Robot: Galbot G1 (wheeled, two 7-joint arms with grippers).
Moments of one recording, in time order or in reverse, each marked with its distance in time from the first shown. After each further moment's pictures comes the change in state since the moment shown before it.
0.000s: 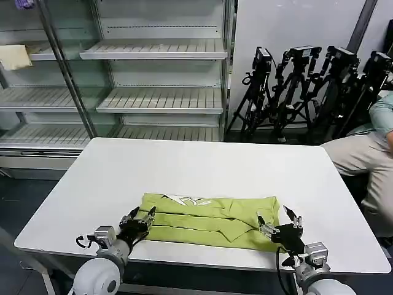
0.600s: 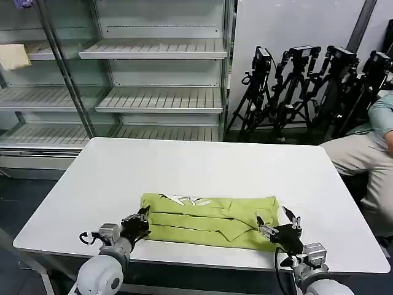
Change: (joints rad) left arm -0.027 0.018 -0.001 0.017 0.098 -0.004 0.031; right arm 0.006 0.000 -0.008 -0.004 -0.005 0.002 0.007
